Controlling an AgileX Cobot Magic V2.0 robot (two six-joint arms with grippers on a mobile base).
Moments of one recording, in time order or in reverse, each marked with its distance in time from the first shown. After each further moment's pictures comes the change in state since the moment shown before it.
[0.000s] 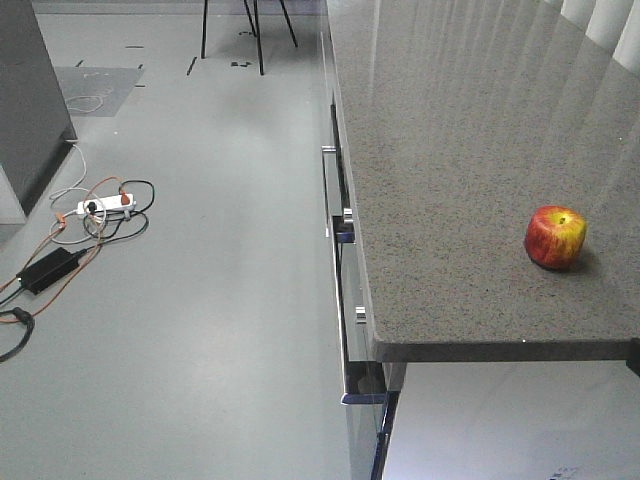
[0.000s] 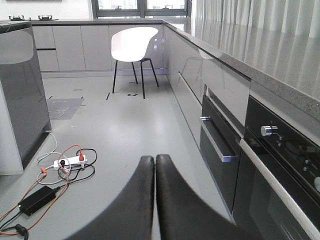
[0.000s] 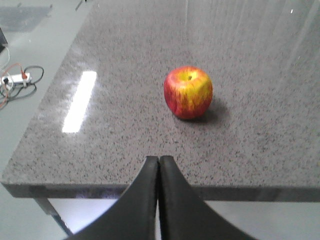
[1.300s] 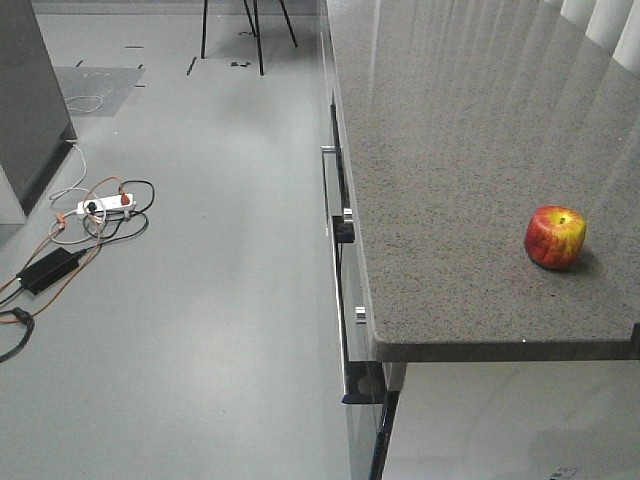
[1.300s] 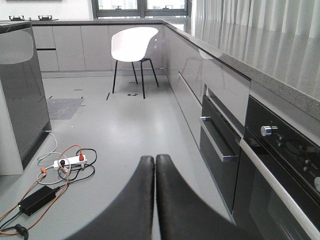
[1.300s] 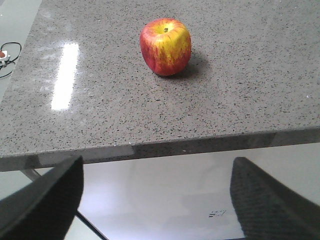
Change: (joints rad) left arm 0.000 0.000 0.000 0.000 0.000 0.000; right arm 0.000 -0.037 -0.002 -0.139 0.152 0.201
